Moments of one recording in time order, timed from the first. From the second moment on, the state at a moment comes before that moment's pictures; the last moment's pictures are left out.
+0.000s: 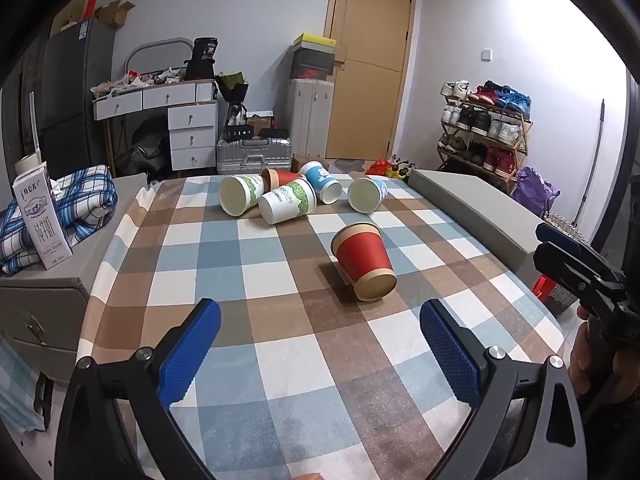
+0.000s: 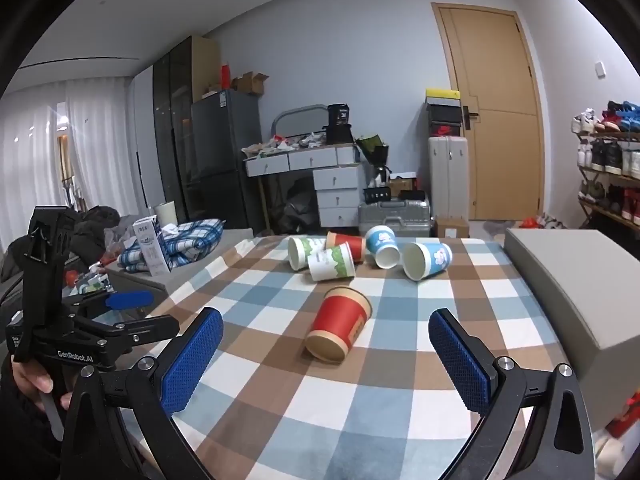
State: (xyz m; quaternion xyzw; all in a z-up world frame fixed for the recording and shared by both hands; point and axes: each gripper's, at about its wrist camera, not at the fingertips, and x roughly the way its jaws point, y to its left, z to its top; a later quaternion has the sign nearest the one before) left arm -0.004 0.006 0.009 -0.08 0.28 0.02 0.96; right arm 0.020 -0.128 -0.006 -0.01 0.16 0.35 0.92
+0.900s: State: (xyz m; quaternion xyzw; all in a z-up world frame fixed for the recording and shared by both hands) left arm -0.004 -0.002 0.008 -0.07 0.28 0.02 0.96; right arm 0.018 -0.142 0.005 0.01 0.15 0.34 0.93
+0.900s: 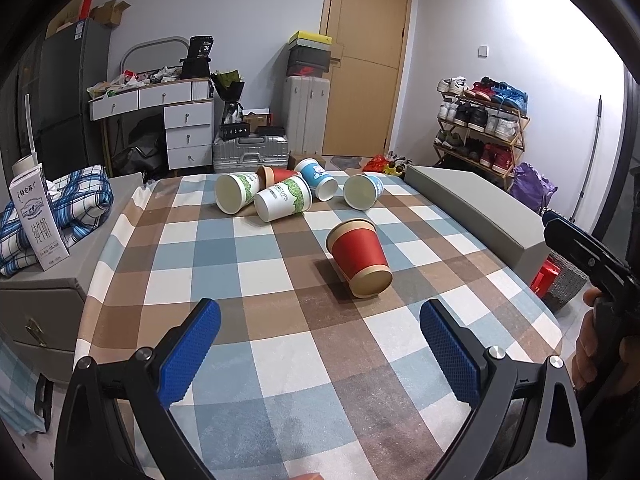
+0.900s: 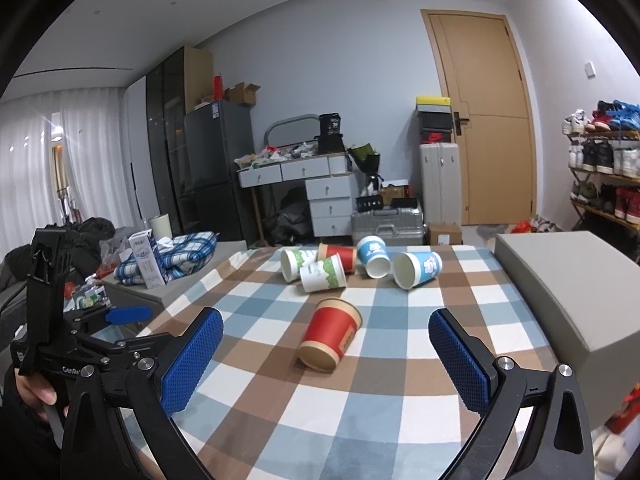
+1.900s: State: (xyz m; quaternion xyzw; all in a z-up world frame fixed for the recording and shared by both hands) left arm 0.004 -0.016 -0.004 -0.06 0.31 0.02 0.95; right arm 0.028 -0.147 -0.001 0.02 0.17 0.33 0.93
